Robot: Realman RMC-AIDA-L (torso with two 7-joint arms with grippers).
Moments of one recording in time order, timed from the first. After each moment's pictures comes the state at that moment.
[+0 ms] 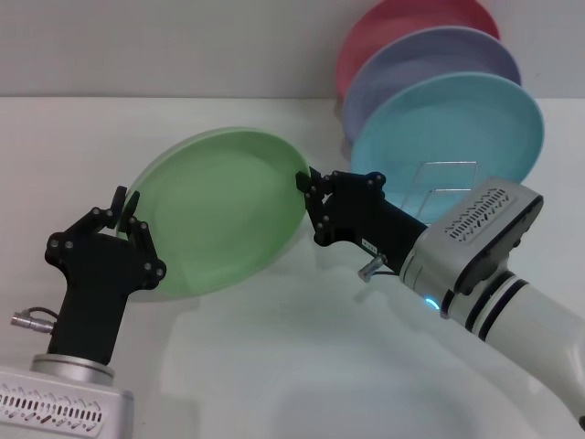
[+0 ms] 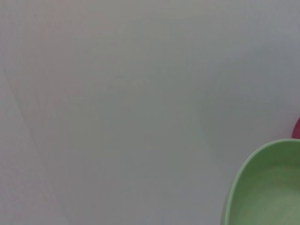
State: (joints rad) left arm -0.16 -2.08 2.85 0.74 -1.28 1.39 0.88; right arm 0.58 2.09 0.54 0.44 -2.43 -0.88 0.14
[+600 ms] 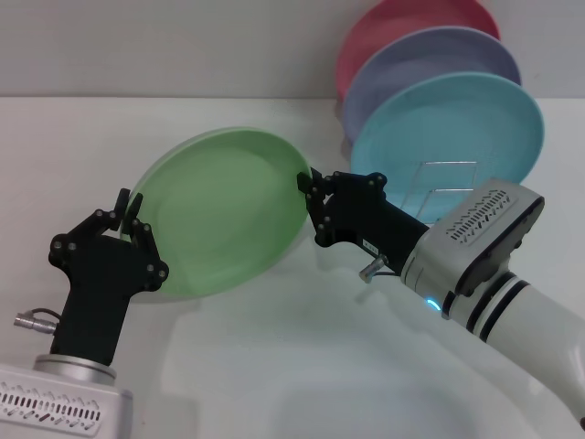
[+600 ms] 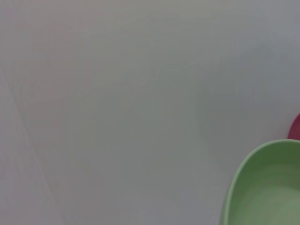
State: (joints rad) left arm -0.16 -2.08 2.84 0.74 -1.28 1.38 0.86; right arm 0.58 2.09 0.54 0.44 -2.43 -0.88 0.14
